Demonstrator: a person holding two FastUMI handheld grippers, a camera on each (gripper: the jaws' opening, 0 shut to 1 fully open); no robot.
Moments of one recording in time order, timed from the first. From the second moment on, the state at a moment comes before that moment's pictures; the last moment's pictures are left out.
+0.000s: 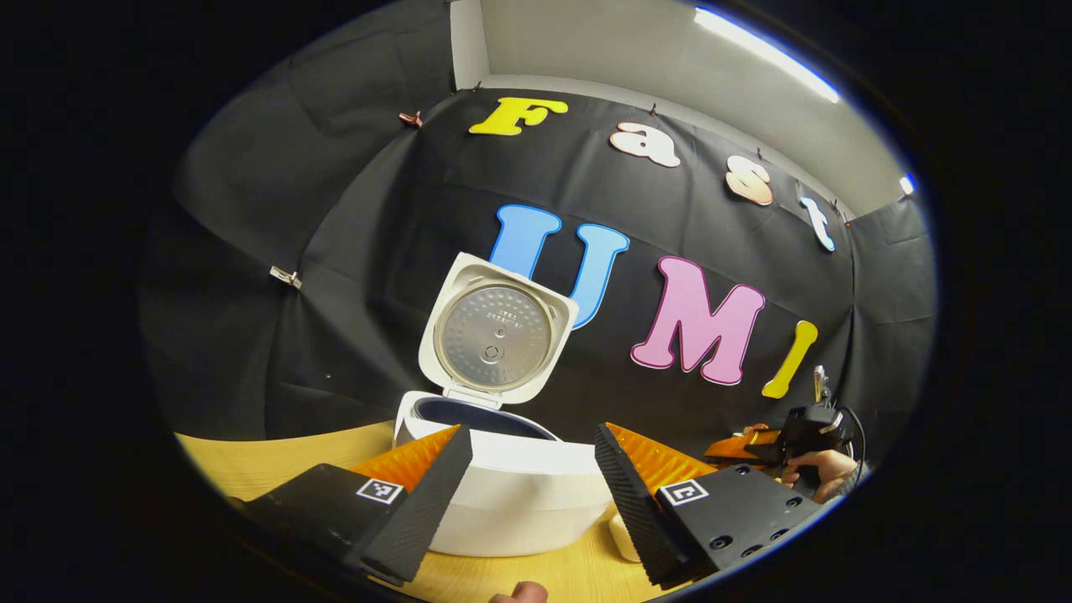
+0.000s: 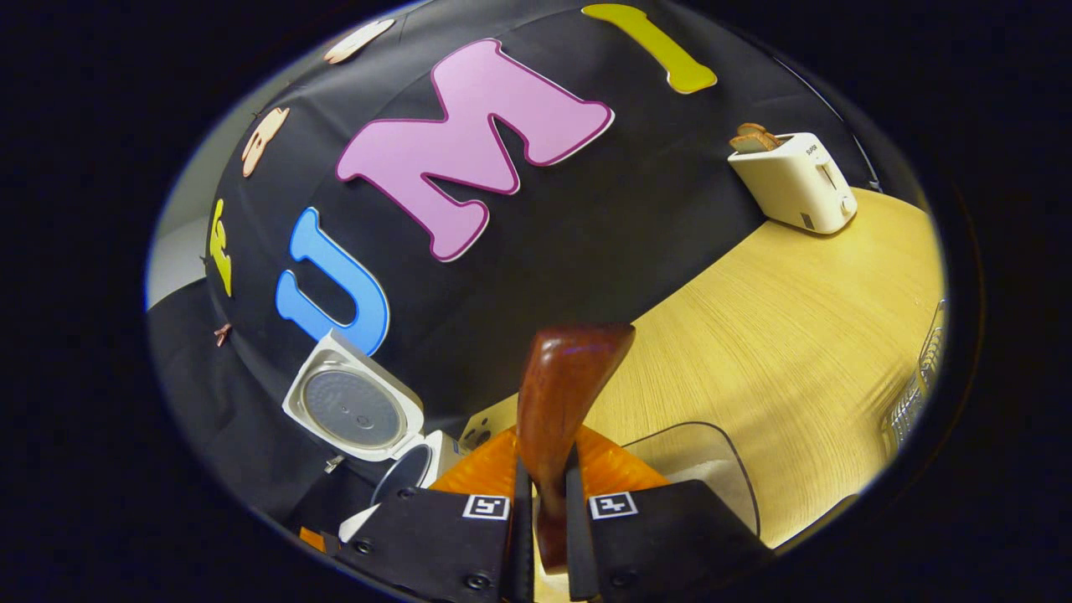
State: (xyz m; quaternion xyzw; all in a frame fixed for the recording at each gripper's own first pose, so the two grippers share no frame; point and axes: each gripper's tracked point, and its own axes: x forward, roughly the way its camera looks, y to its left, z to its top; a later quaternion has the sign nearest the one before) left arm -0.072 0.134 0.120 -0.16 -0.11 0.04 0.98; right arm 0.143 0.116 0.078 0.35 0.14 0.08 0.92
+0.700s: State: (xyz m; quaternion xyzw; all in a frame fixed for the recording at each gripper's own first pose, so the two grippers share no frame) left arm -0.075 0.149 0.115 -0.16 -0.11 0.04 0.98; right arm 0.170 0.207 0.200 0.36 0.10 0.13 0.92
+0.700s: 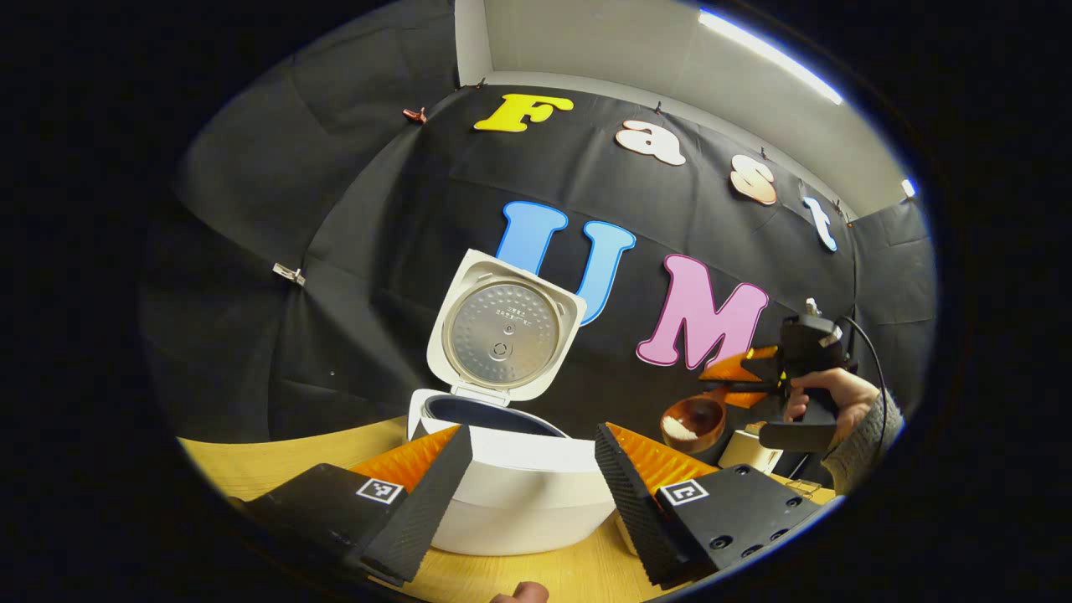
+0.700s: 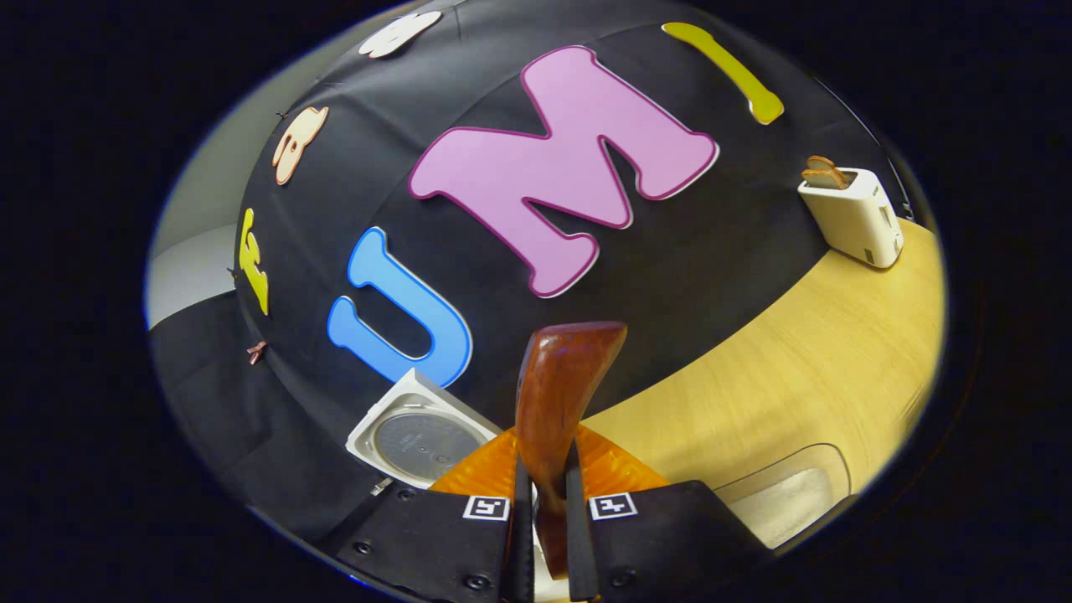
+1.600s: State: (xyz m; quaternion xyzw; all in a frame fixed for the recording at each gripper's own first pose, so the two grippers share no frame) left arm -0.100 0.185 0.123 -0.18 -0.12 0.05 0.98; right arm 0.224 0.403 0.184 0.17 0.07 0.18 0.97
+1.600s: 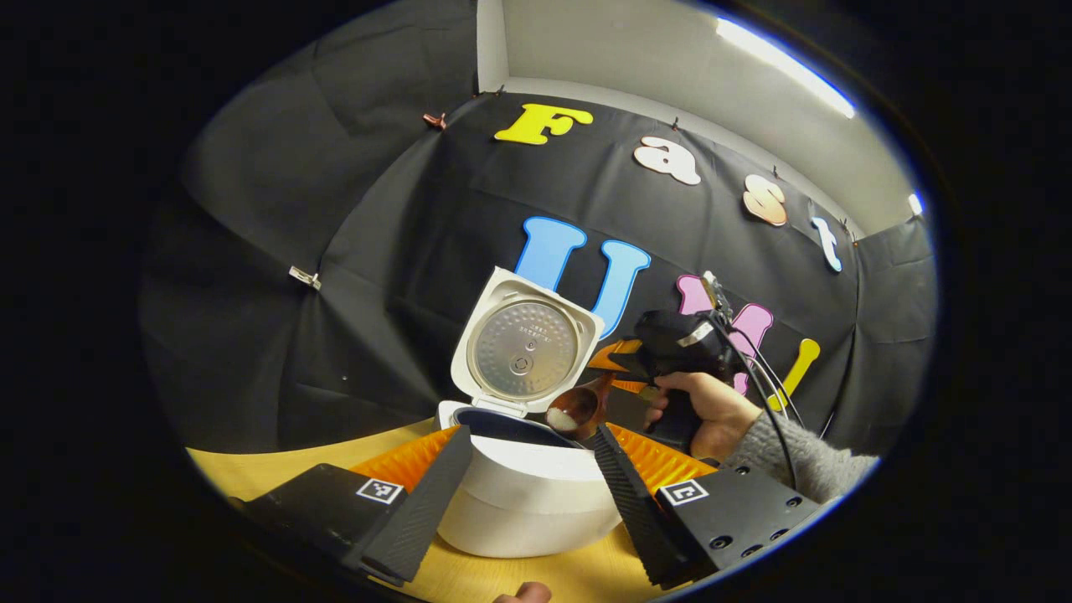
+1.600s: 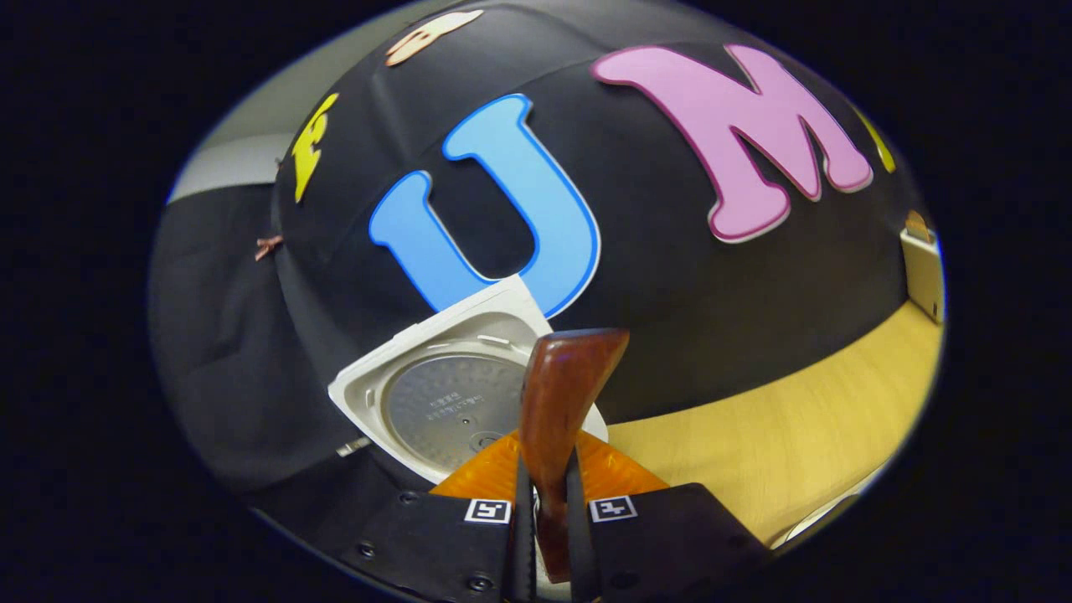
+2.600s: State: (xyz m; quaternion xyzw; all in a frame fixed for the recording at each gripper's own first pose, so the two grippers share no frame) left arm -0.103 0.206 0.115 -0.19 -0.11 0.07 0.97; right arm 0.203 0.478 0.182 -0.18 -0.05 0.23 0.96
